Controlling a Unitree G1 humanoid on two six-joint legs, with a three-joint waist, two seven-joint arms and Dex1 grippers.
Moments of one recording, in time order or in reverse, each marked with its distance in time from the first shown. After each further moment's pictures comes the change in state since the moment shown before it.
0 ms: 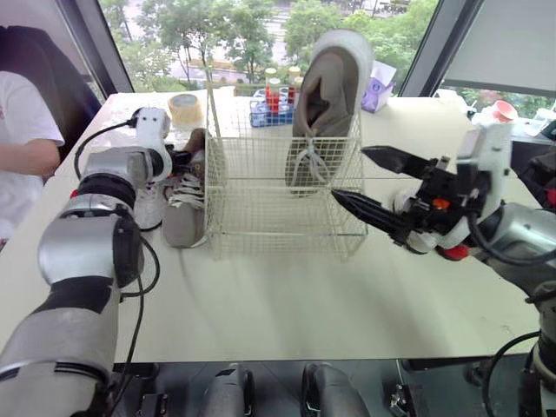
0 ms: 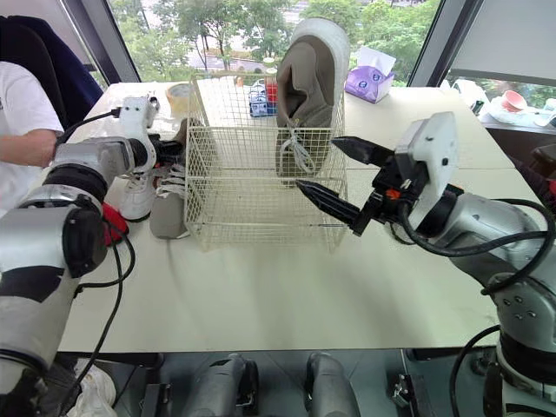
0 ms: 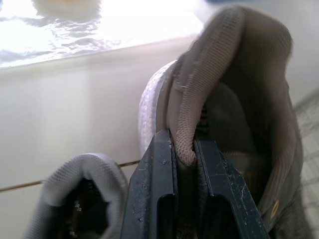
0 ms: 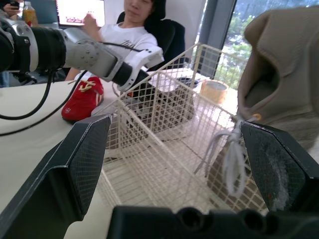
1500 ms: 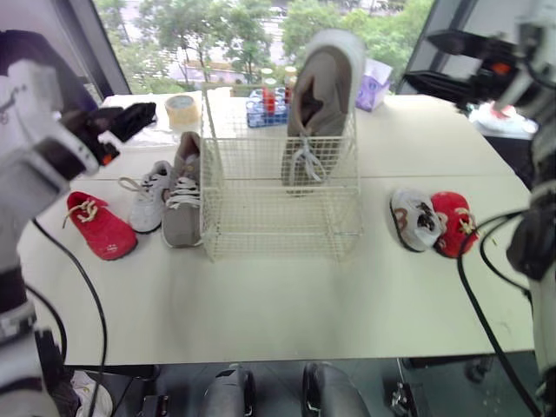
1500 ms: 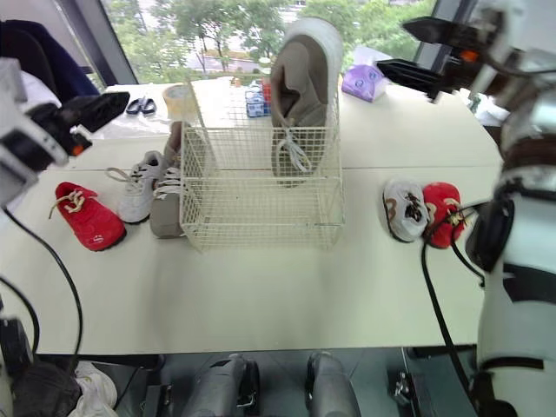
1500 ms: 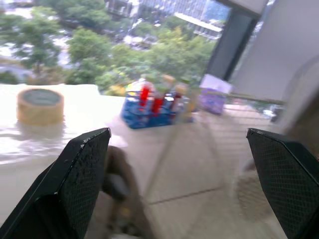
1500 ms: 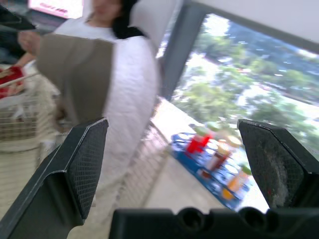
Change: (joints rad) left arm 0.637 0.336 0.118 -1.293 -0.927 0.435 0.256; right arm -0.912 -0.013 0.087 1.648 -0.807 -0.758 0.922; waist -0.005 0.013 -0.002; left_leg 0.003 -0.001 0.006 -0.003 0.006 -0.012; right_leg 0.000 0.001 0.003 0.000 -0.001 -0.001
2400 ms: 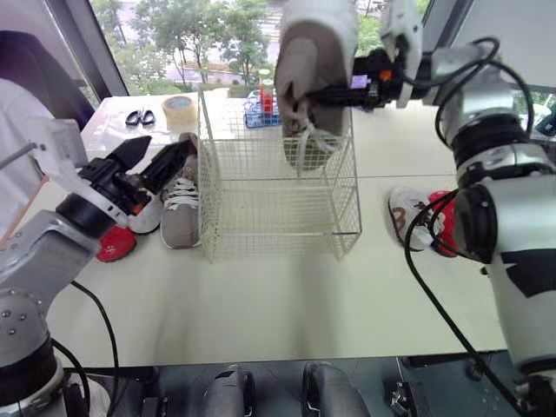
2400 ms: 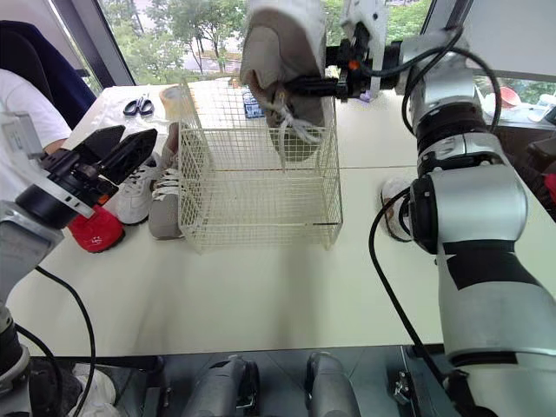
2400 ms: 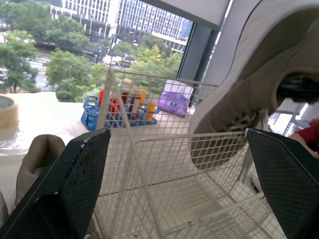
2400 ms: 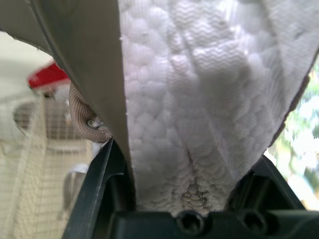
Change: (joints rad) left arm 0.451 -0.248 0.203 -0.675 -0.226 -0.008 0.195; right arm -0.281 0.298 0.317 0.381 -0.130 -0.196 0.011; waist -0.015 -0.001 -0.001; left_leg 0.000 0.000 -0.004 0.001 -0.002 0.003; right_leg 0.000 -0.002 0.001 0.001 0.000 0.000
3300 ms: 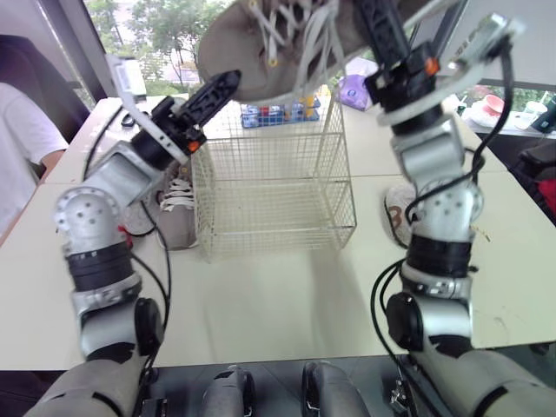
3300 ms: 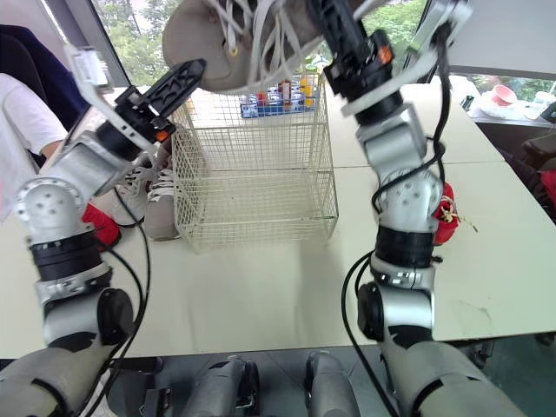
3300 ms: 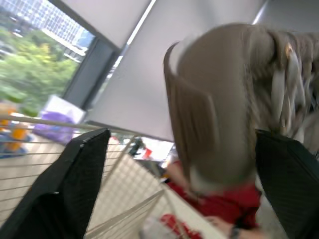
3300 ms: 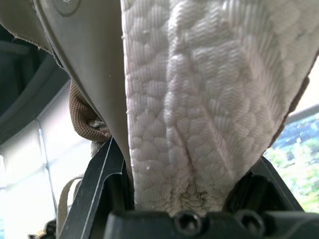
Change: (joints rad) left arm -0.476 -0.225 -0.129 0.470 0.154 0.070 -0.308; right arm 0.588 0.275 -0.354 -1.293 0.907 0.529 -0.902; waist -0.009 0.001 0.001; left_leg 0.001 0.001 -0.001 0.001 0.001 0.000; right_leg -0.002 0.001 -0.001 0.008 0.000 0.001
